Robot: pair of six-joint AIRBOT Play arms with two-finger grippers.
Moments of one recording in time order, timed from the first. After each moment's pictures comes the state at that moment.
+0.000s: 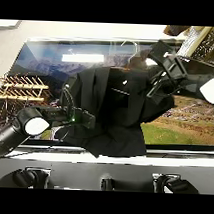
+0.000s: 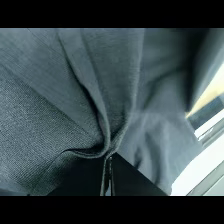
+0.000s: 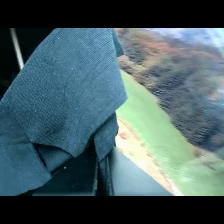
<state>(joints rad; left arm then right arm) -0.71 -0.99 0.94 1.24 -0.75 -1.71 0.23 -0.98 1.34 -1.34 1.08 0.79</state>
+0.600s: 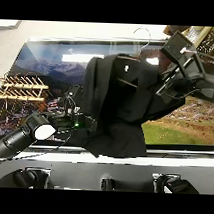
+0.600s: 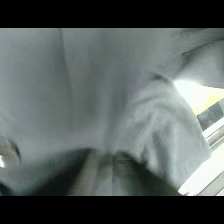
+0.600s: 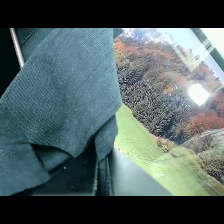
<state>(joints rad) -0.73 -1.00 0.86 1.24 -0.63 -1.75 0.23 -0.90 1.35 -1.41 1.07 0.84</state>
